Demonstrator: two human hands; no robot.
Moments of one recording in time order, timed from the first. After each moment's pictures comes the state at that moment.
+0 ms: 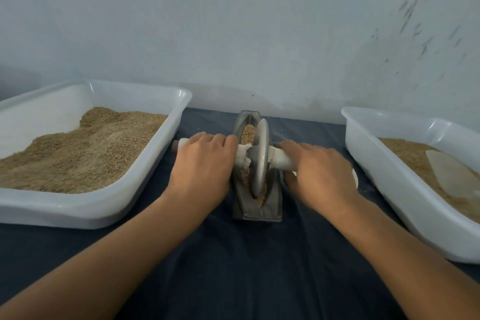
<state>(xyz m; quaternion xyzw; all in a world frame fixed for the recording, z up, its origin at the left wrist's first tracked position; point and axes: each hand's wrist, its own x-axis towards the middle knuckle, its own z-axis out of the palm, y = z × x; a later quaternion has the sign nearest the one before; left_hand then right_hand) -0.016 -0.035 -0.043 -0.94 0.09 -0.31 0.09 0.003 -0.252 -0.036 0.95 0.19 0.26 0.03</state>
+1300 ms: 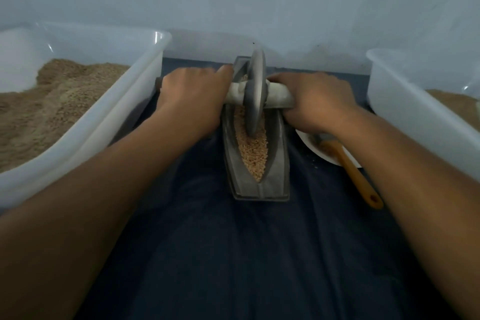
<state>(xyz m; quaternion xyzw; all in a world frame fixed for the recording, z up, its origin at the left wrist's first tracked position) 0.066 -0.034 -0.037 -0.96 0.05 -0.24 0.11 0.100 -0.246 -0.032 0.97 0.18 0.15 -0.02</state>
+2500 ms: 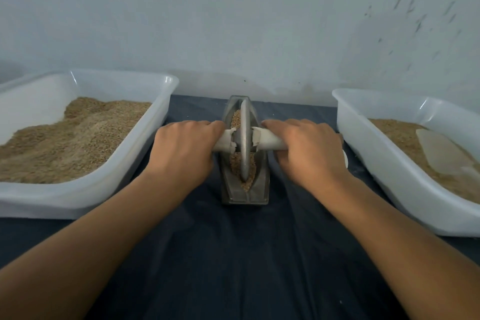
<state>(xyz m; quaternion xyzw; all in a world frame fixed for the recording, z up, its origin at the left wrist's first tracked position) -0.021 -0.031 -0.029 -0.95 0.08 -0.30 0.05 0.001 -0.252 -0.028 0.93 0.21 0.30 -0.03</state>
